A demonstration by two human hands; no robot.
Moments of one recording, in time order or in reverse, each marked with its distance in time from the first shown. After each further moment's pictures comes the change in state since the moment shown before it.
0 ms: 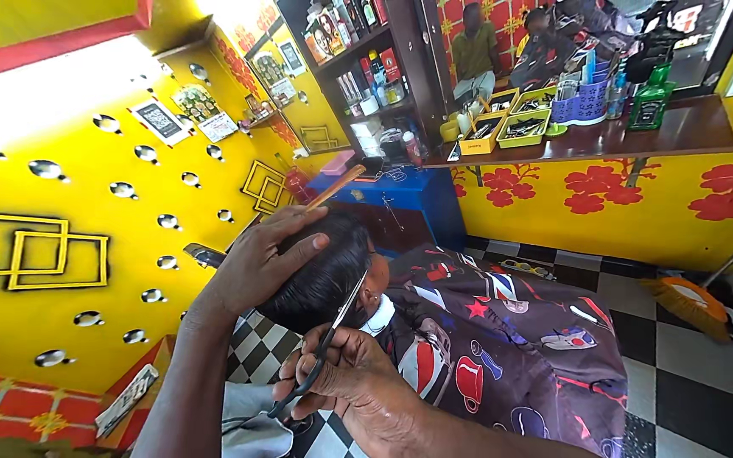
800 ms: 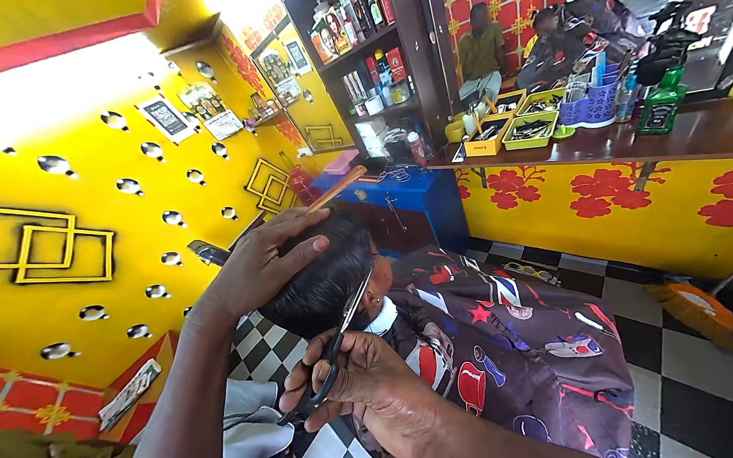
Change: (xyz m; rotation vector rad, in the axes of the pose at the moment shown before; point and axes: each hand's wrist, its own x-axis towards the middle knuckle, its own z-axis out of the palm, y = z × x) left_hand -0.001 -0.003 0.001 -0.023 0.006 -0.016; right_hand -0.003 -0.017 -0.014 -0.097 -0.135 0.092
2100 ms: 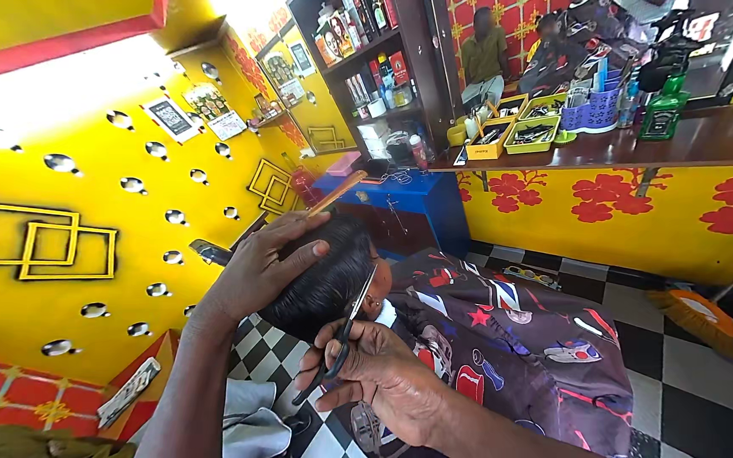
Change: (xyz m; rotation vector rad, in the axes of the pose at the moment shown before) left_hand -0.003 0.002 0.000 -0.014 0.013 -0.013; right_hand 0.000 -0.016 -0.004 -0.015 0.089 0.047
